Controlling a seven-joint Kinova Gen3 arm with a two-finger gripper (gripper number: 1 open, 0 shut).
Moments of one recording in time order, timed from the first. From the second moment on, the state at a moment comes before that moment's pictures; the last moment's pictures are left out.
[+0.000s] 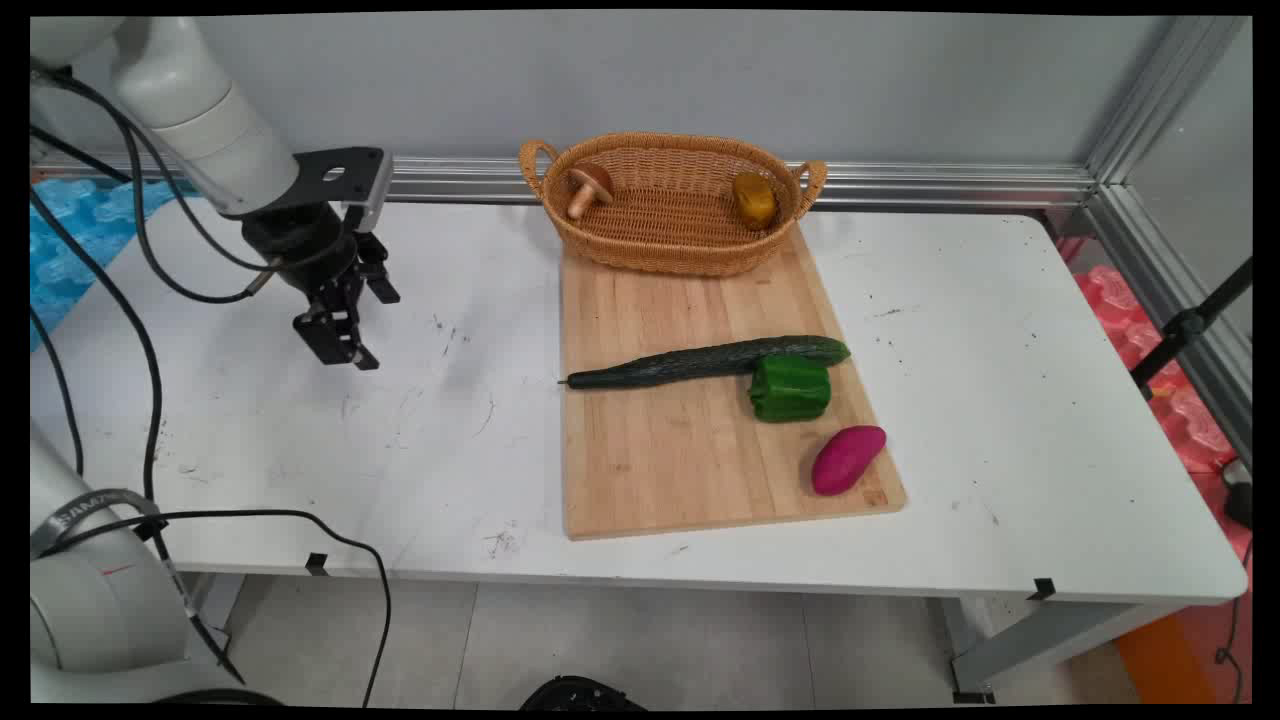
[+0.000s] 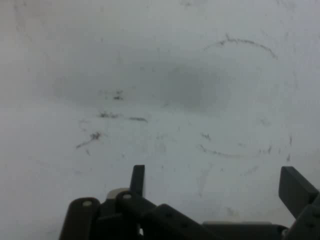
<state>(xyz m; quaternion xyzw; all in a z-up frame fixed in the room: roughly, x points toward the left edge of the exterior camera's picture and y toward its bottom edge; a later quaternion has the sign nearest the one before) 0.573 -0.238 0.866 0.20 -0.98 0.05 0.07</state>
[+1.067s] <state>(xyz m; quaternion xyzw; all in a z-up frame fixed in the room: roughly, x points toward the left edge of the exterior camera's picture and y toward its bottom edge) 0.461 -0.374 0.920 0.28 -0.91 0.17 0.24</state>
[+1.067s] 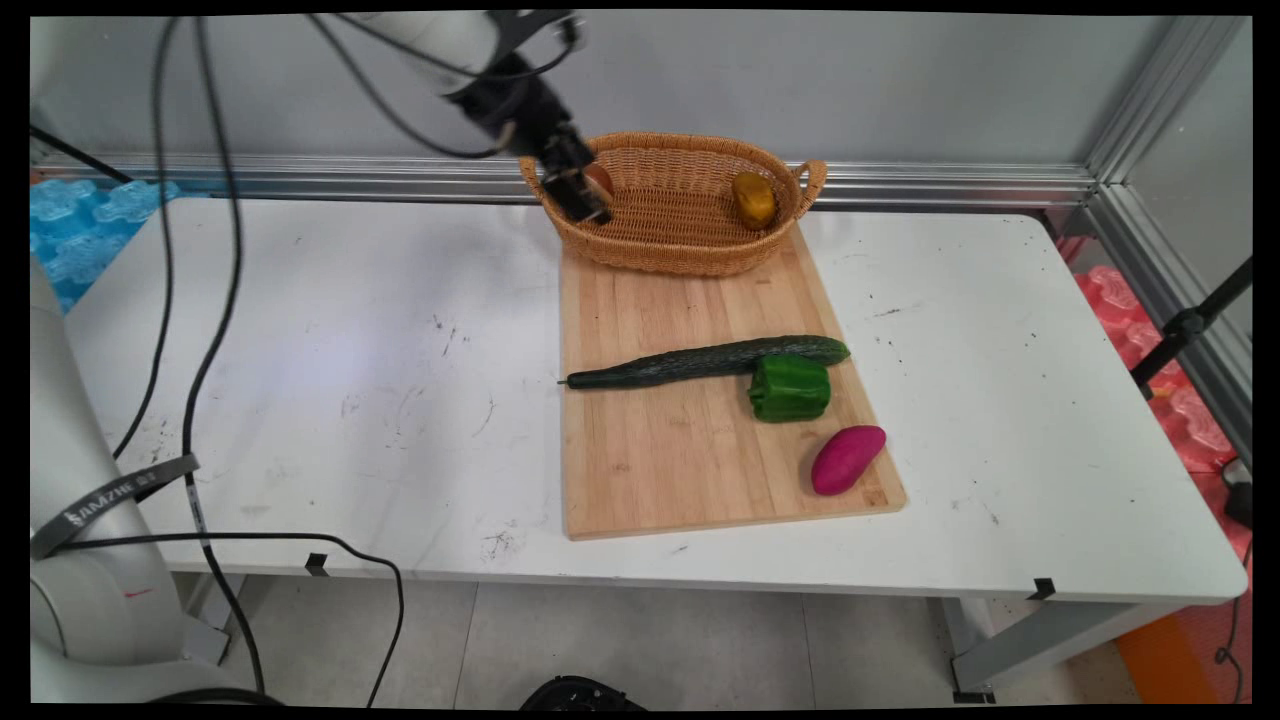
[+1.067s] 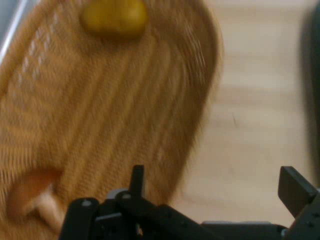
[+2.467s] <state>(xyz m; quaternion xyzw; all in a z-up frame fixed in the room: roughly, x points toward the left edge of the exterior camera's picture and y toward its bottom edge) 0.365 -0.554 0.833 0.30 -0.88 0.21 0.29</state>
